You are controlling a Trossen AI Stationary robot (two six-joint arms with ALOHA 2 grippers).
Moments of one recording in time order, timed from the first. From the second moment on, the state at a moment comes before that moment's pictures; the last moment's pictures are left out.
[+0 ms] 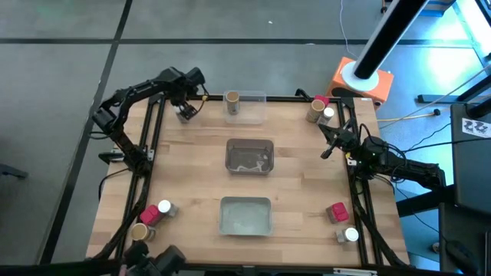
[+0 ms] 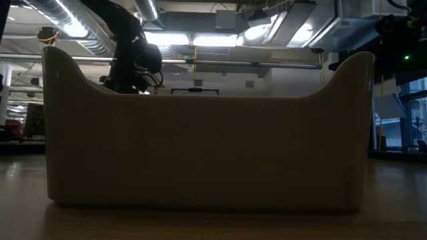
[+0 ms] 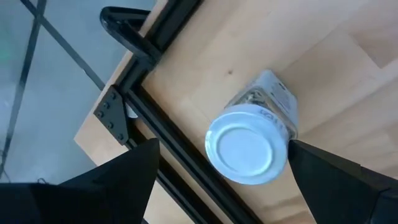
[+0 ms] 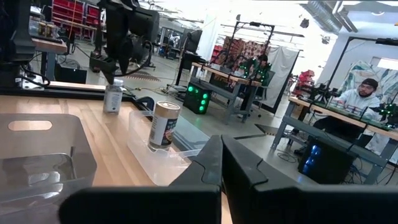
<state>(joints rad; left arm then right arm) 0.86 1.64 1.28 -1.18 -0.42 0.09 -0.20 0.02 0.07 0.05 0.43 -0.31</state>
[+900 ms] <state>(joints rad) 0.89 1.63 1.12 -0.99 -0.28 0.20 -0.20 0.02 0.07 0.05 0.43 -0.31</state>
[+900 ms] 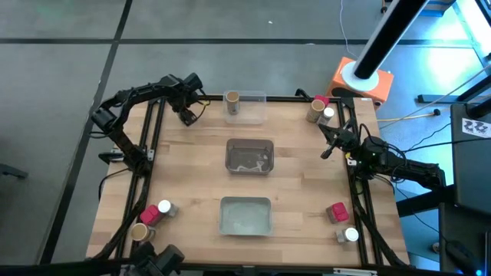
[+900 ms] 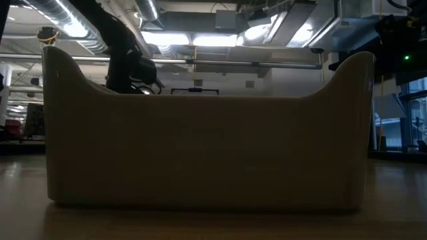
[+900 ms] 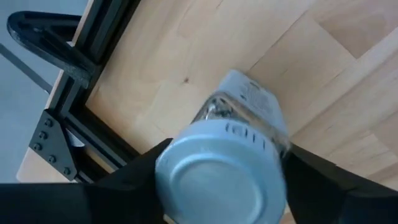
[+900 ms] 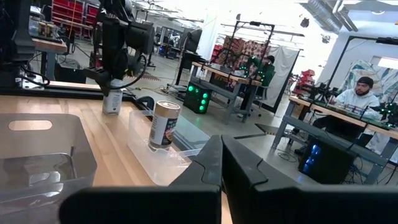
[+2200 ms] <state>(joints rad) 0.24 1.64 1.58 -1.17 -0.28 -0.06 -0.20 0.02 0.07 0.05 0.42 -0.24</state>
